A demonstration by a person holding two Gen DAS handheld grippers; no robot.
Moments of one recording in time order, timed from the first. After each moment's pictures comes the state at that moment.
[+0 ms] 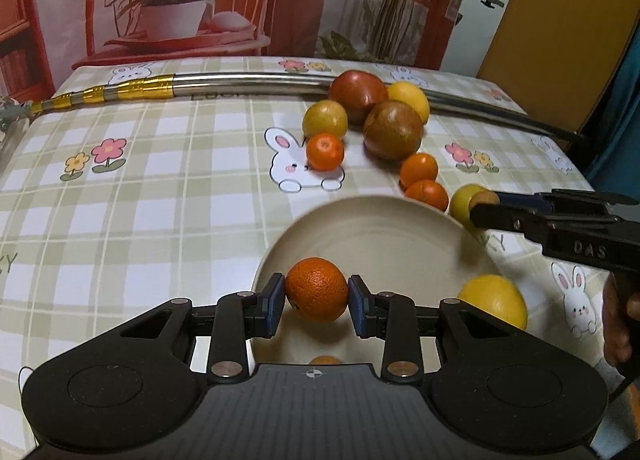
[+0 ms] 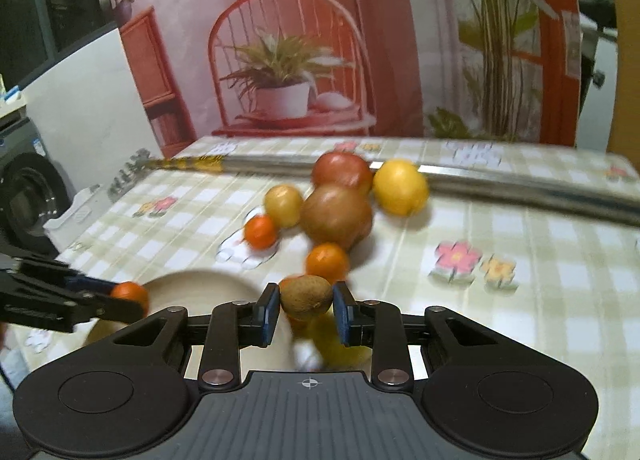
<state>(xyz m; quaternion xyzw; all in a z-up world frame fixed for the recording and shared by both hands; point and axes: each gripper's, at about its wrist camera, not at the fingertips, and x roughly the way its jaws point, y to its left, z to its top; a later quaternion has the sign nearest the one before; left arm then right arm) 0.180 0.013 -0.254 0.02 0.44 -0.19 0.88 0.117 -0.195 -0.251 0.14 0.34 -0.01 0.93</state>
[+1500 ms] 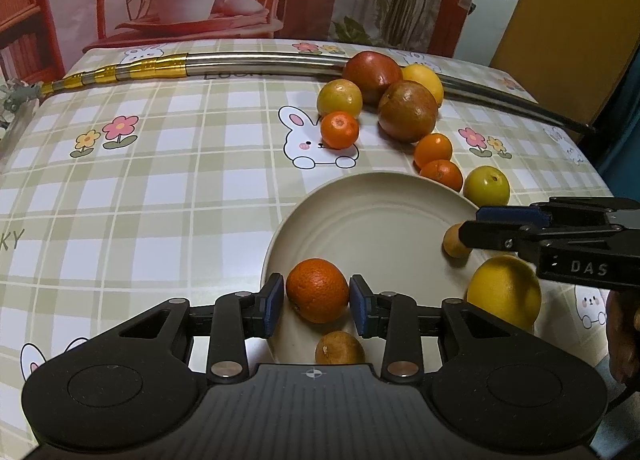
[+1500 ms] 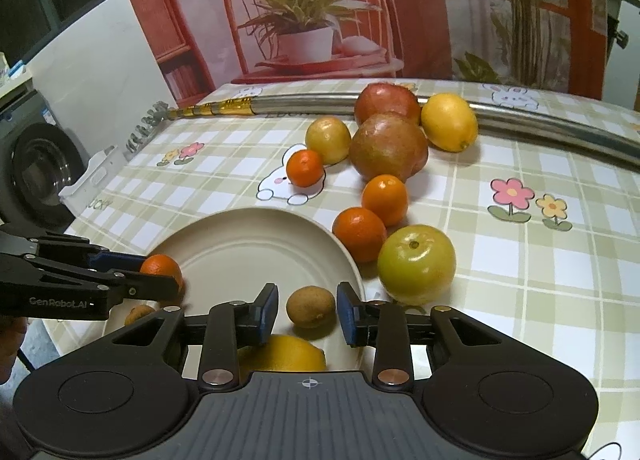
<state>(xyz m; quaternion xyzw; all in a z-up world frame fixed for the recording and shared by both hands) 0.175 0.019 -0.261 0.01 0.45 -0.17 0.87 0.126 -0.166 -0.262 0.15 0.39 0.02 0.91</state>
